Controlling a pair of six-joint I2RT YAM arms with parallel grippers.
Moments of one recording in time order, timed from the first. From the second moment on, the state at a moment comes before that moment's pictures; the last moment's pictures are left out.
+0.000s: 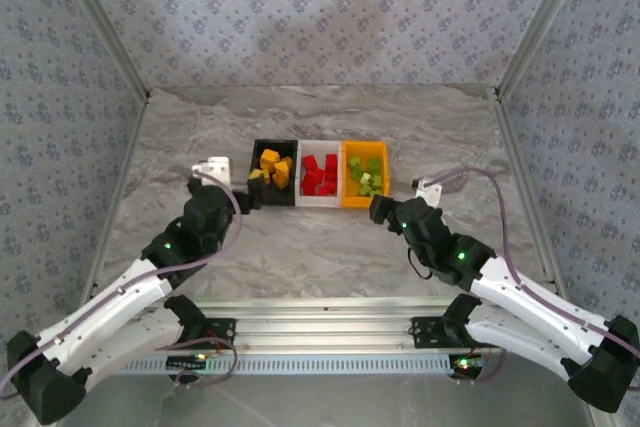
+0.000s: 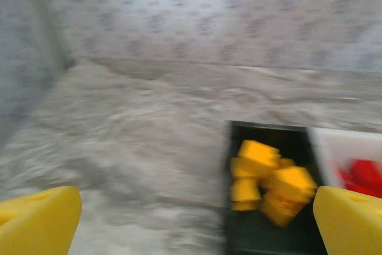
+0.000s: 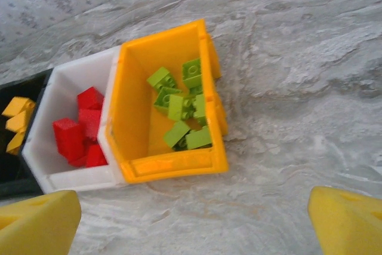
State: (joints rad) left arm -0.60 0.77 0.59 -0.16 -0.68 -0.26; right arm 0.79 0.80 0.59 -0.41 0.55 0.76
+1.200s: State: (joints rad) left arm -0.03 1.51 0.44 0.63 -0.22 -0.01; right arm 0.54 0.66 0.32 -0.15 0.54 0.53
